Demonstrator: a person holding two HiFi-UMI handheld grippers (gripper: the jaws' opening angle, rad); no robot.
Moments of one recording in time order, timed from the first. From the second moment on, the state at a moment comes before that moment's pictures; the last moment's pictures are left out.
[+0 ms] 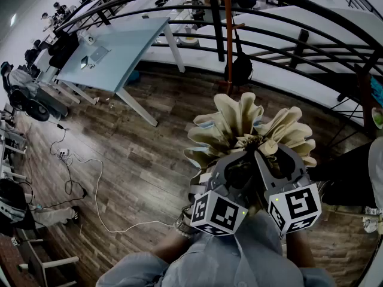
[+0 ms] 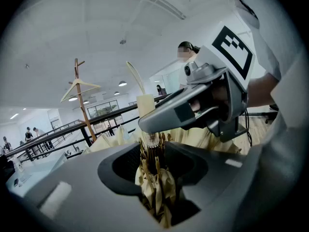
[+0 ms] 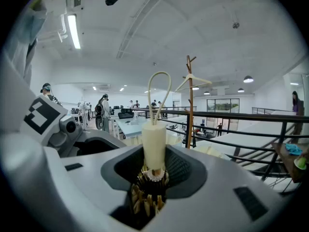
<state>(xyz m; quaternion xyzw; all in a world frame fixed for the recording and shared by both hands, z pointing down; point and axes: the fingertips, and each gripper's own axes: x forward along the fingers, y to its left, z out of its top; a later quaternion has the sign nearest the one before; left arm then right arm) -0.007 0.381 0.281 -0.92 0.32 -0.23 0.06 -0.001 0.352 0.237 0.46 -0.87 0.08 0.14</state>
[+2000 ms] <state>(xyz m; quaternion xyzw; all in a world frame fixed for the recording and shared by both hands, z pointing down) 0.028 0.355 0.283 -0.93 0.32 -0.20 0.03 0.036 0.334 0.249 0.48 -0.86 0.09 0.14</state>
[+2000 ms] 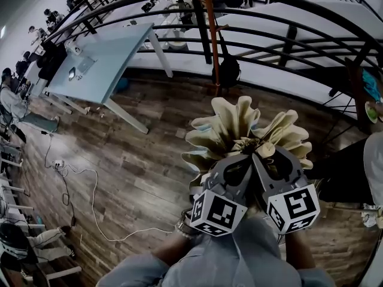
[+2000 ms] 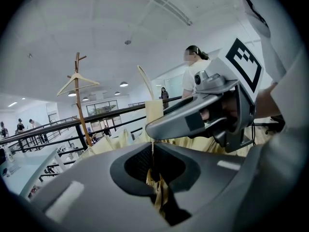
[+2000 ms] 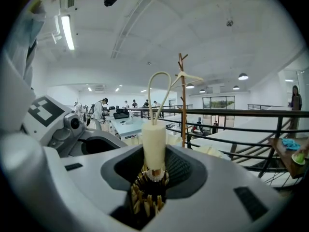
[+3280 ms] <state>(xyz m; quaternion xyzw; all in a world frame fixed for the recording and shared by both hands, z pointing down) 0.034 0.161 0.309 -0.93 0.30 -0.20 0.01 0.038 0.145 0.270 0.49 -0.85 0.10 0.15</state>
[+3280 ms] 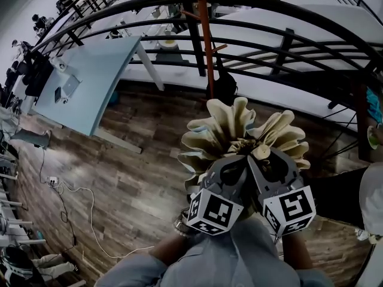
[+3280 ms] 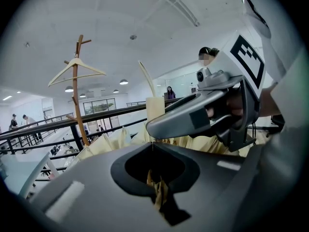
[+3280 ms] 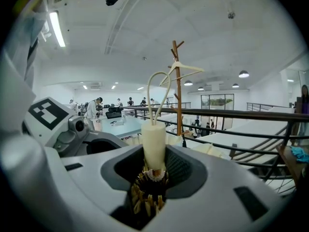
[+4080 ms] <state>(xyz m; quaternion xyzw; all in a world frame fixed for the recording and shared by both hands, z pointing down) 0.012 0.082 0.323 -0.93 0.32 -0.19 0.01 0.023 0.067 0.283 0.49 -0.85 0.10 0.14</state>
